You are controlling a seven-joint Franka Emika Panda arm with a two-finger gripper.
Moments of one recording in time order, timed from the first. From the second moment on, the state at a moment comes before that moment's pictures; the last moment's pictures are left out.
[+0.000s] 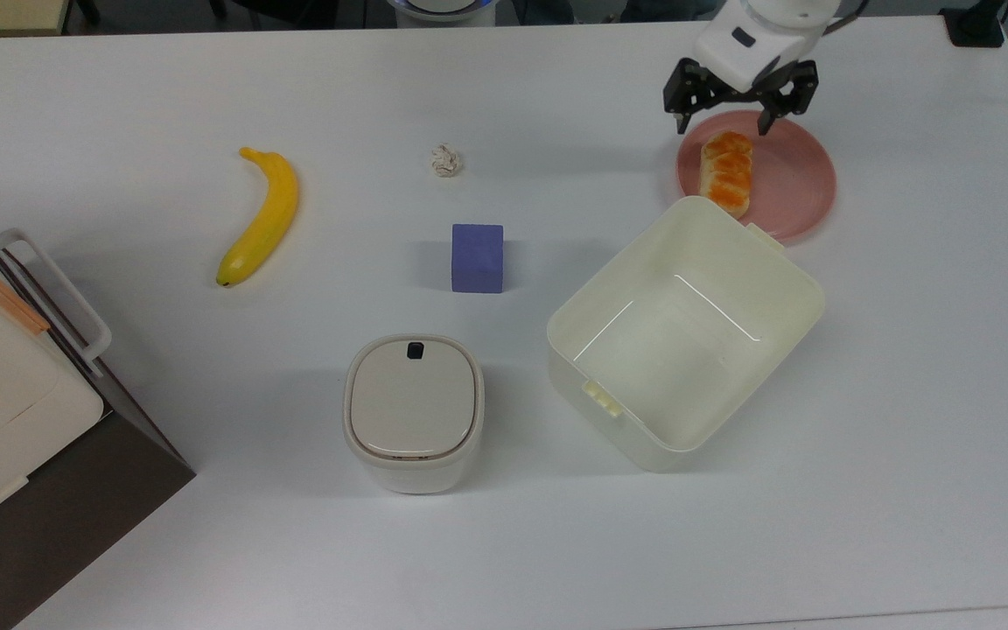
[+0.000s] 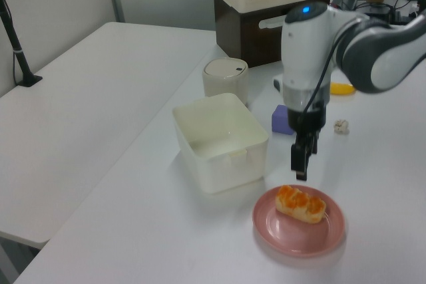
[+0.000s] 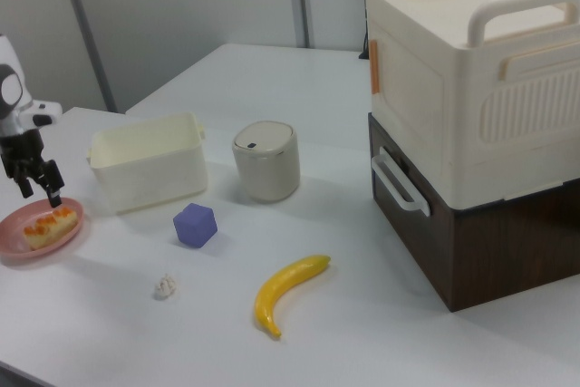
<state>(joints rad) 0.55 0.23 0.07 -1.84 0.00 2.01 0.63</state>
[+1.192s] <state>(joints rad) 0.57 0.31 0.07 -1.80 -0.03 2.00 0.62</state>
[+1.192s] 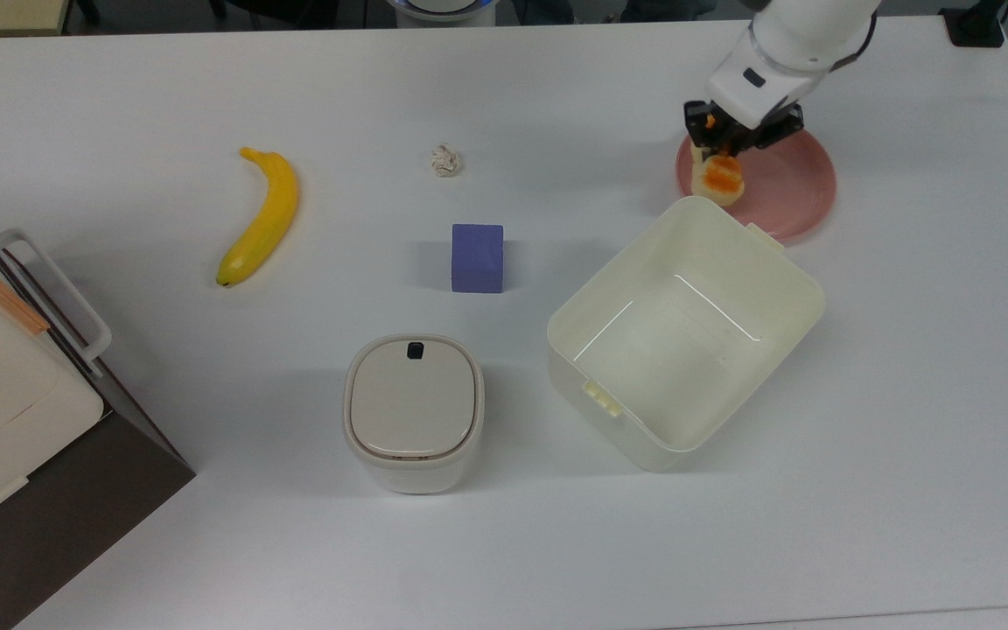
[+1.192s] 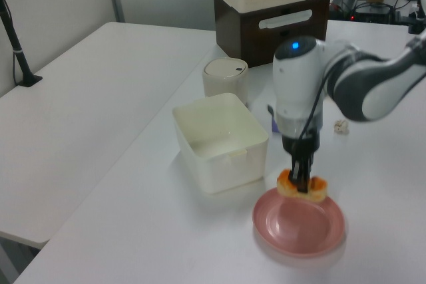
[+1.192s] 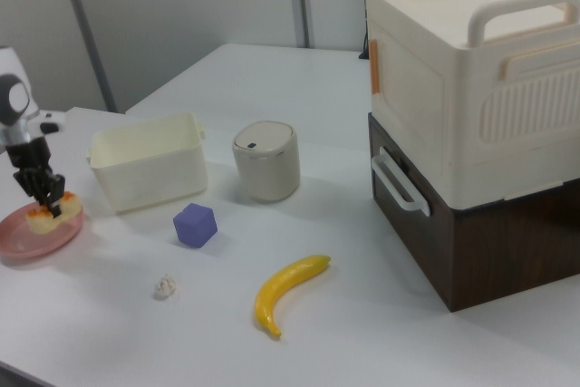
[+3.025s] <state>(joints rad) 0.26 0.07 -0.21 -1.69 -0.05 1.72 0.11</state>
